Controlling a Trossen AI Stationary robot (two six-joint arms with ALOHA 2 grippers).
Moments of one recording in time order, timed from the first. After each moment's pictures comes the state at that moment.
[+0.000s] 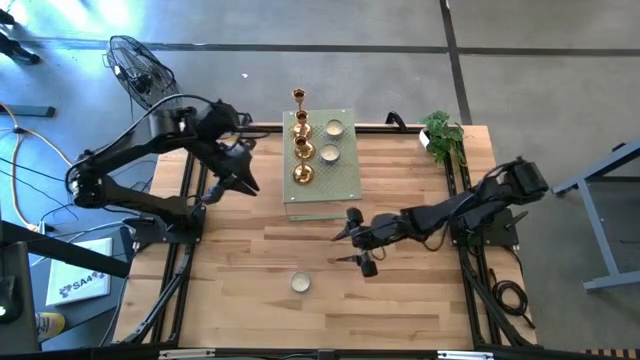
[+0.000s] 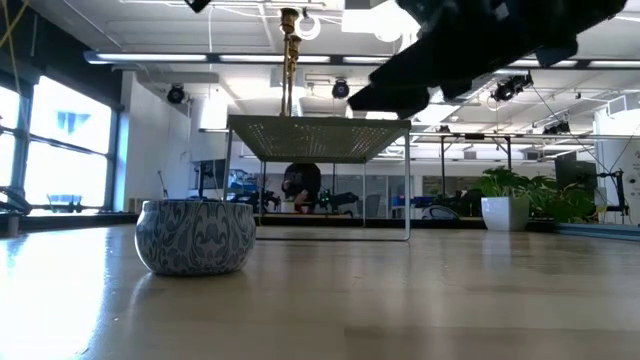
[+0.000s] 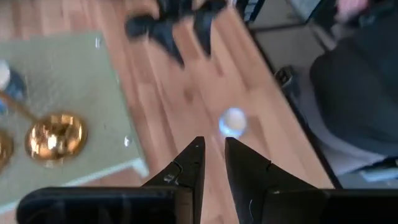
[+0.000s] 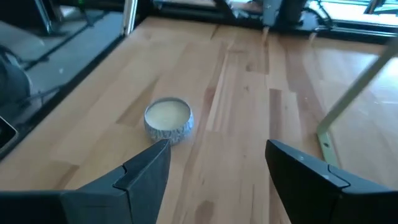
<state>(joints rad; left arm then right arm) 0.35 1.16 1.49 -1.22 0.59 0.42 0.25 1.55 0.71 0.44 0.01 0.01</state>
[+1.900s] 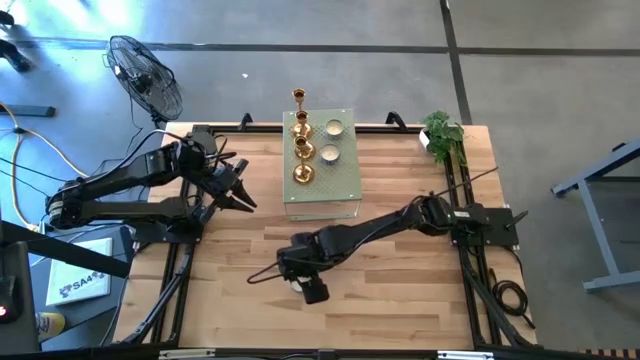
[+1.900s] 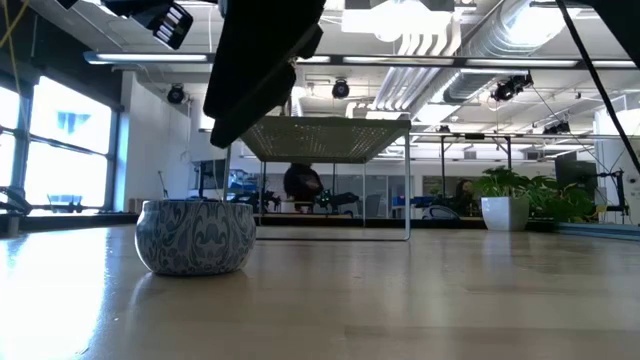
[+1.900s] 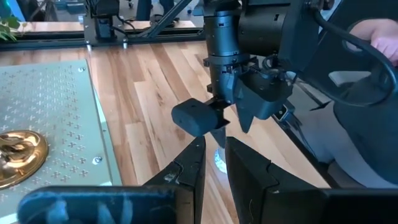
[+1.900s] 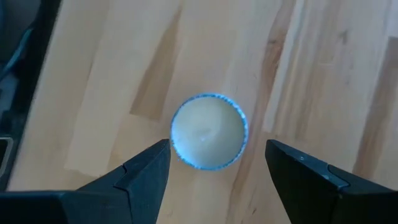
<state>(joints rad) 0.35 0.74 0.83 -0.58 0.72 0.24 0.28 2.35 2.17 -0.94 -0.09 0.05</state>
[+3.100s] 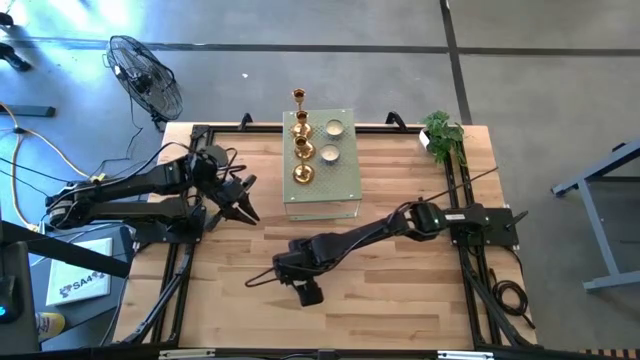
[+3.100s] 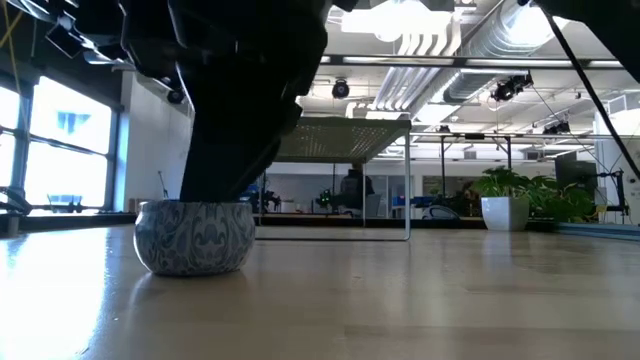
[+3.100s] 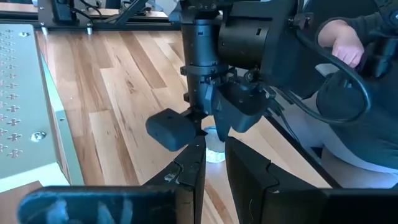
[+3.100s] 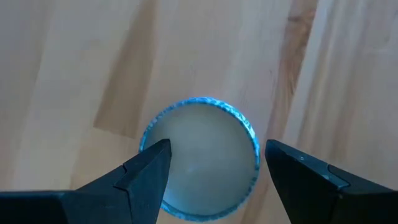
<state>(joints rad) 0.35 0.74 0.57 -0.33 0.86 0.23 0.28 2.47 2.16 -0.86 -0.09 0.07</state>
